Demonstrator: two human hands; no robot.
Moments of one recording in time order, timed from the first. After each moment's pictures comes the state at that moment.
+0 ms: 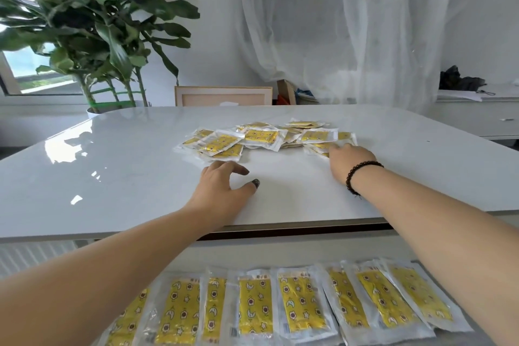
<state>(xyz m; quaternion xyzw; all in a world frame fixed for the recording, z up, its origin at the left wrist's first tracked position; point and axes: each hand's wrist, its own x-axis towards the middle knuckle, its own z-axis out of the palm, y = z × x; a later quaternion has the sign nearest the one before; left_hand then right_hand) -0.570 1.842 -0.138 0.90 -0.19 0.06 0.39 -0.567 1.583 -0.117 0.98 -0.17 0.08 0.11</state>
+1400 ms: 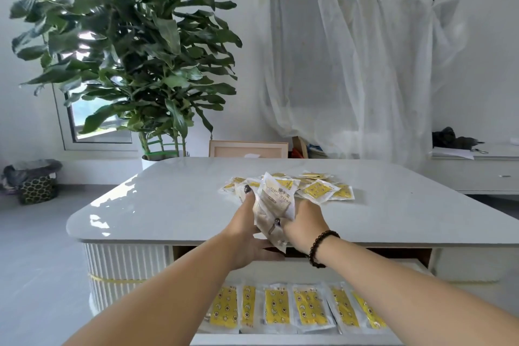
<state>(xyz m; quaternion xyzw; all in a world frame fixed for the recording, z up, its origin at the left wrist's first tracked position) -0.705 1.883 -0.061 0.57 0.00 -0.26 0.78 -0.732 1.756 -0.057 0.92 -0.01 0.18 -0.36</state>
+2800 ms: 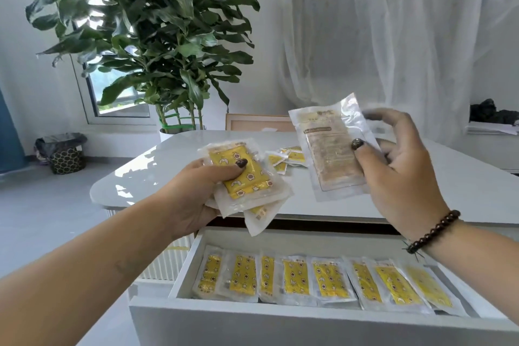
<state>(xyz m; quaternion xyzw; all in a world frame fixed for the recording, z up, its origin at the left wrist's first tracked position) -0.740 1.969 -0.019 0.58 -0.06 -0.13 0.80 -0.797 1.735 -0.015 0.77 0.09 0.42 -0.47</state>
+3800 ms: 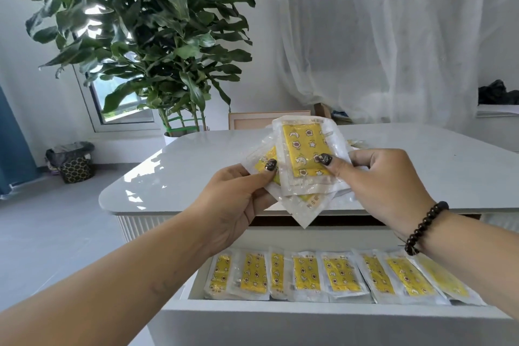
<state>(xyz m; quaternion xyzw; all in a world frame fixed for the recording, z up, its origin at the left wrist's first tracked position) -0.757 1.934 -0.026 0.53 -0.09 -0.14 0.83 -0.793 1.746 -0.024 0.82 0.01 0.29 -0.50</state>
